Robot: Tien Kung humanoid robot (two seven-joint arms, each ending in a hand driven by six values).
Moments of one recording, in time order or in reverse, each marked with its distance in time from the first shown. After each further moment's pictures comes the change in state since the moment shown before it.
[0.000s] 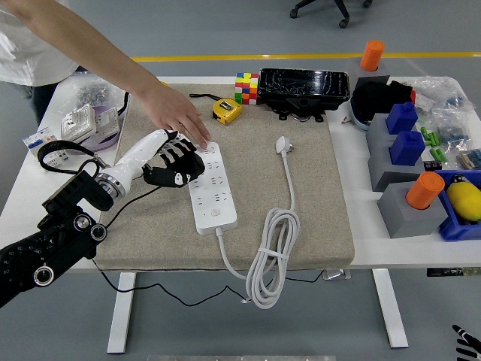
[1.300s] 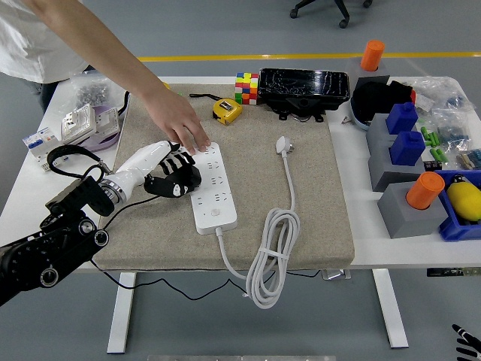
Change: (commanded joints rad) left arm -0.025 0.000 0.074 0.080 0.050 0.005 -0.019; right arm 0.004 -0.004 -0.012 0.001 0.003 0.000 0.000
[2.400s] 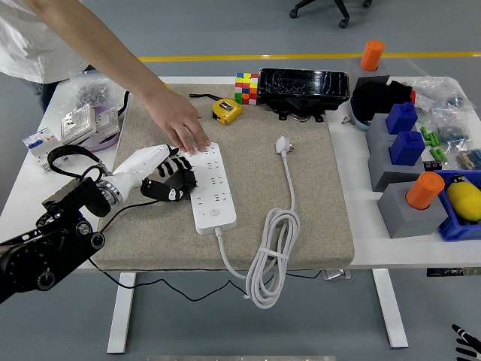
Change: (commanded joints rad) left arm 0.005 0.011 -0.009 0.004 0.076 -0.039 -0.001; right arm 0.000 0.002 0.001 0.002 0.000 -0.001 0.000
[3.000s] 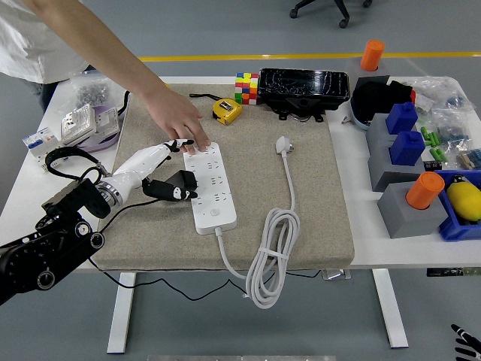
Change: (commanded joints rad) left arm 0.018 -0.002 -0.024 -0.007 -0.061 0.043 -0.051; right arm -0.001 0.000 -0.002 0.001 0.001 0.001 0.000
